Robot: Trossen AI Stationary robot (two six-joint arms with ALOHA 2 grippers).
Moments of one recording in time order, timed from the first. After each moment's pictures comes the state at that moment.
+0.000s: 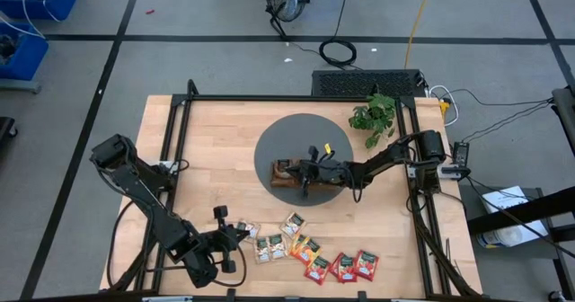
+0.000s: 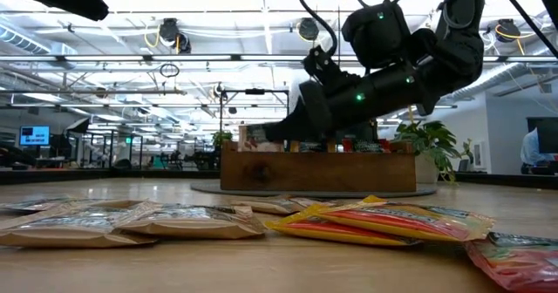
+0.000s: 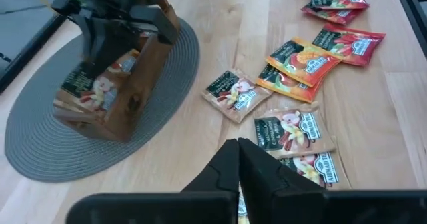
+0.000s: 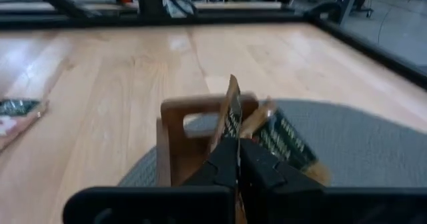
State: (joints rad) left arm -0.86 1.61 1.04 -0.48 -0.86 -0.70; right arm 0.02 1.93 0.71 0.93 0.26 0.05
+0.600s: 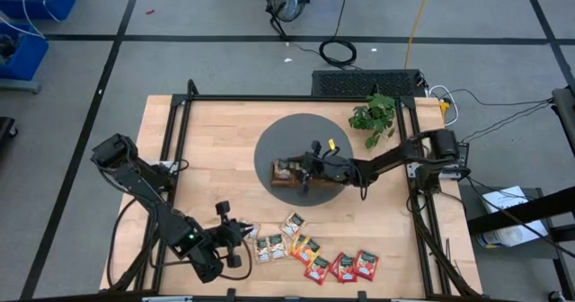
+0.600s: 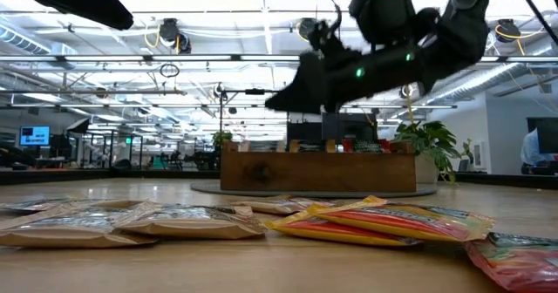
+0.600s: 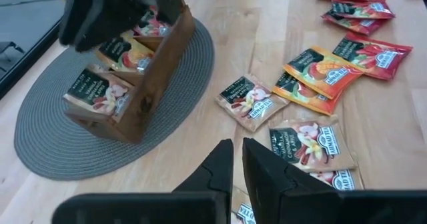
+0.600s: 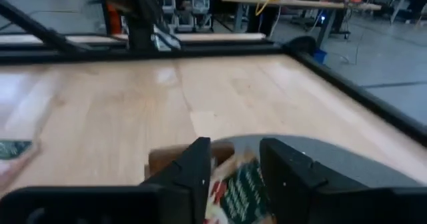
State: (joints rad) left arm -0.82 1.61 1.04 -0.47 -0.87 -0.72; right arm 0.04 1.82 0.71 0.91 0.31 0.02
